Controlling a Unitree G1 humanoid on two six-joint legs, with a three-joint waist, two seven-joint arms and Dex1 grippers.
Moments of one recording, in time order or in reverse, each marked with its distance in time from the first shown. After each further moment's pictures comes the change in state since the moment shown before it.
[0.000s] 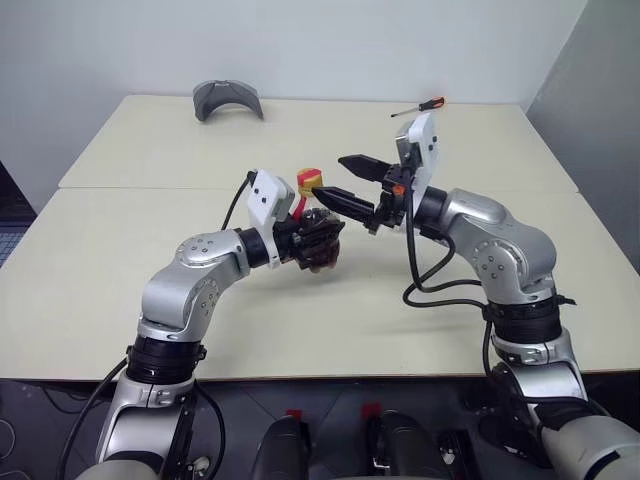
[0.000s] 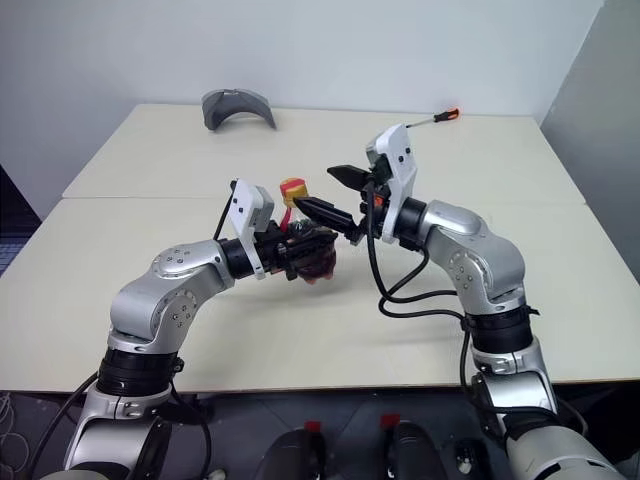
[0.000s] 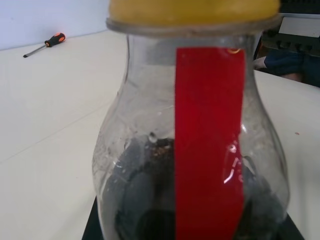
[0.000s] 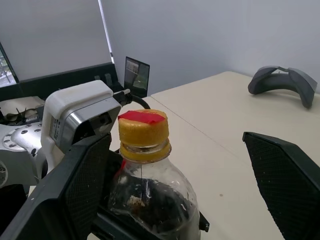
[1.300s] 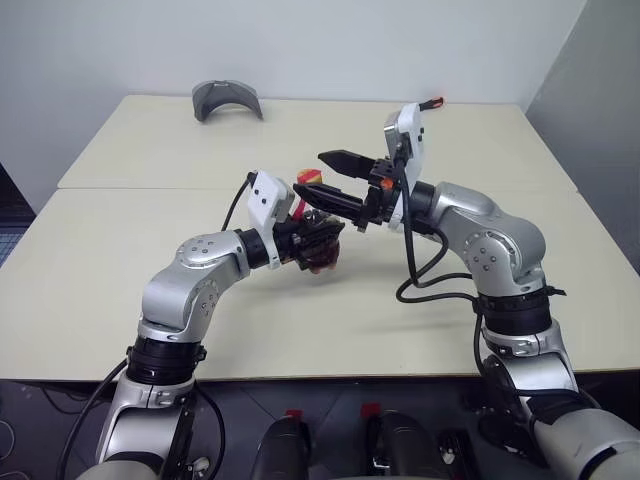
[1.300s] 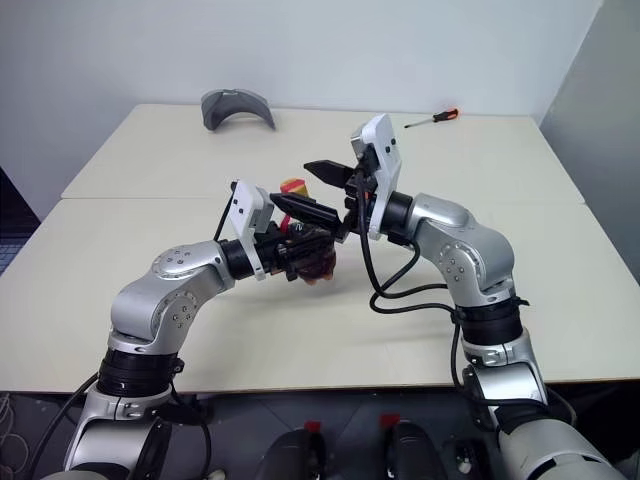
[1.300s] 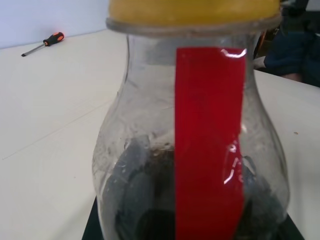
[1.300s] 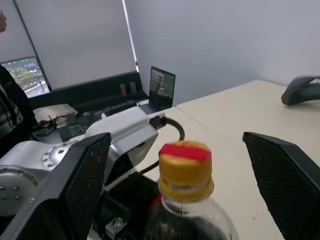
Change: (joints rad) left arm 0.002 -0.001 0.000 0.000 0.000 0.000 0.000; right arm -0.060 0.047 0.005 0.048 0.055 0.005 0.031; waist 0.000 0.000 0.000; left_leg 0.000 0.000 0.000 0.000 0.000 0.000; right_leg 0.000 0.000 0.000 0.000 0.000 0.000
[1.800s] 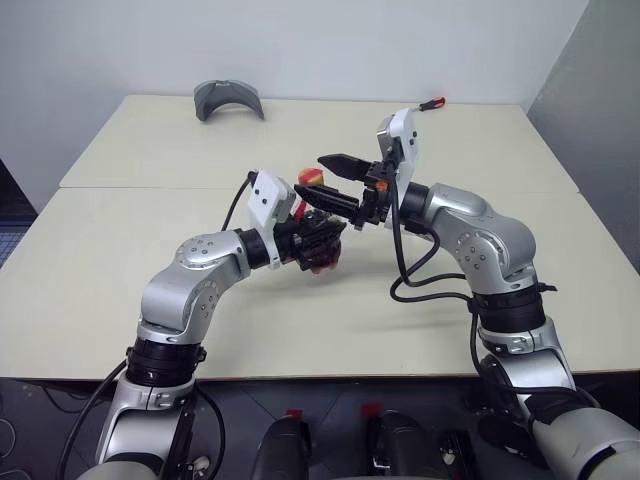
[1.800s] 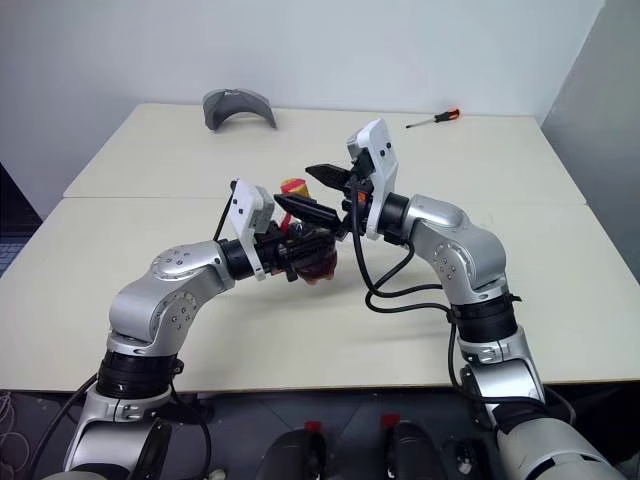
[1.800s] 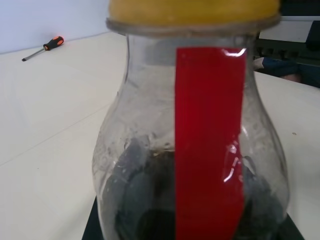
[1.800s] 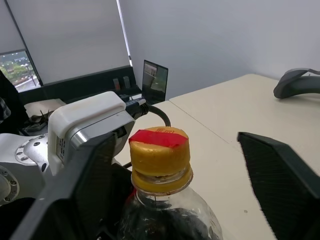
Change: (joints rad) left arm 0.004 0.000 0.000 -0.022 0.000 0.001 0.000; right arm 0.000 0.005 0.020 0.037 -0.039 -0.026 0.009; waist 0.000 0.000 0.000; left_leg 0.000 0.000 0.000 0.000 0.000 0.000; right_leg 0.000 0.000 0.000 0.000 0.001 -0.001
